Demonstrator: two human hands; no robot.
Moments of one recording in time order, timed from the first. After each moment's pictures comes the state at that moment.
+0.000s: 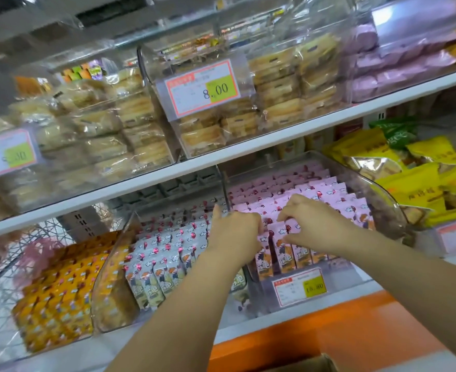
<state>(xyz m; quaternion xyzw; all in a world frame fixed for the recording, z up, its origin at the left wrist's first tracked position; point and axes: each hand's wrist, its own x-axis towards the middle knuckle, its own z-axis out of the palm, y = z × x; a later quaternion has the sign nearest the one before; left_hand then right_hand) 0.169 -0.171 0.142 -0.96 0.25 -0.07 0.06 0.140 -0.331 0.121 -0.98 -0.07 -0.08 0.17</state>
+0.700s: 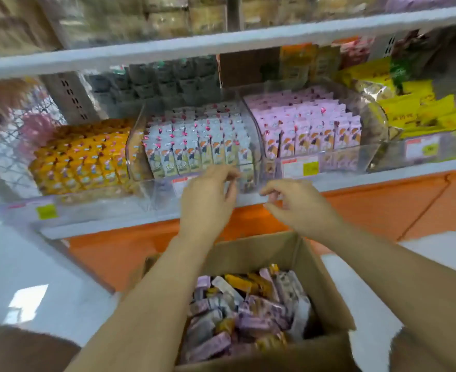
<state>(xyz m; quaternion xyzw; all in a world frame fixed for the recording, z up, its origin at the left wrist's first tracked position) 0.042 -0.049 0.067 -0.89 0.23 -0.22 -0.31 0.010 -0.231 0.059 -0.95 -0.11 -0.11 0.27</state>
